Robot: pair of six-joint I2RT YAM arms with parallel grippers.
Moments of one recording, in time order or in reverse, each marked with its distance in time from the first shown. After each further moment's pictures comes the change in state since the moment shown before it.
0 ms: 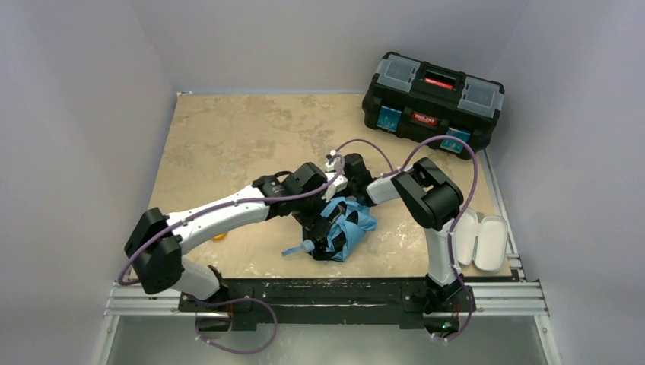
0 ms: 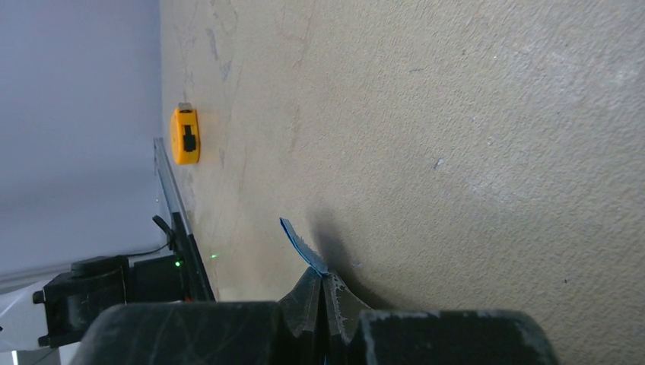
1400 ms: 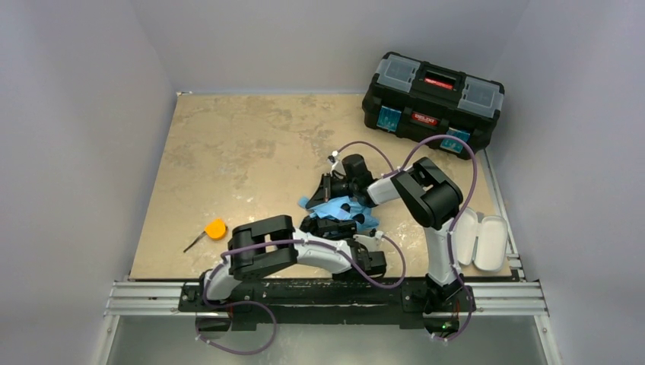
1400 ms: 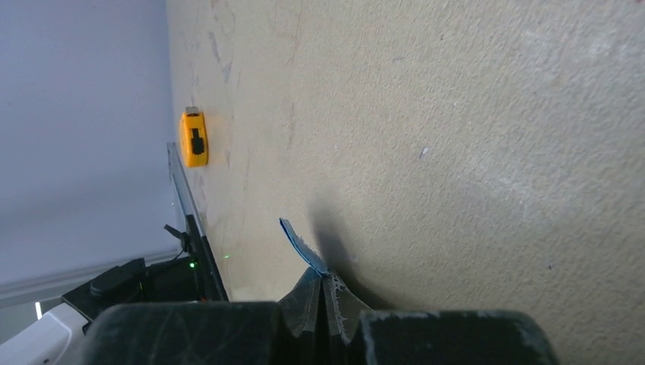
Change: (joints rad) left arm -0.492 0.689 0.159 -0.045 -1.094 0.055; right arm -0.004 0.019 0.004 0.014 -0.022 0.055
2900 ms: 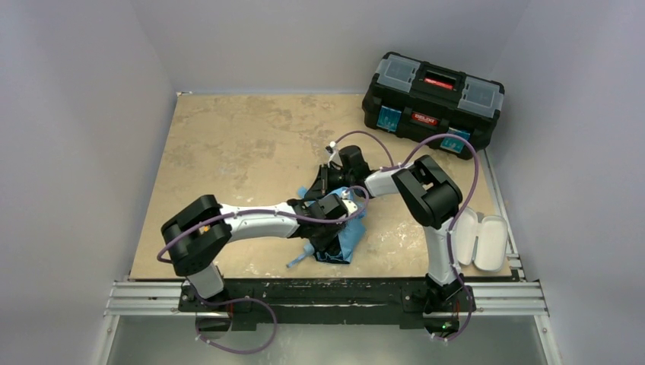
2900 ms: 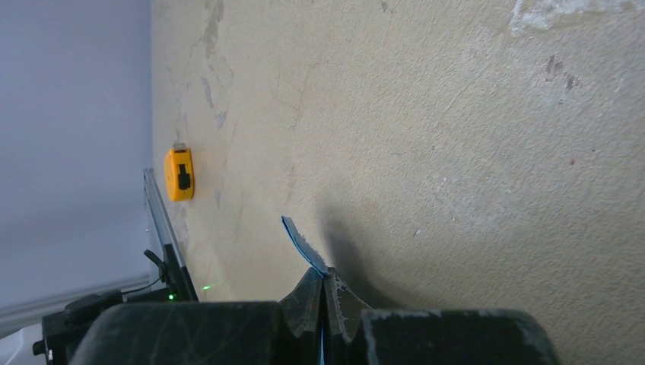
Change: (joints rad) left arm 0.368 -0.439 -0.304 0.296 1.012 -0.116; right arm -0.007 0.001 0.095 -0.084 0.074 -0.068
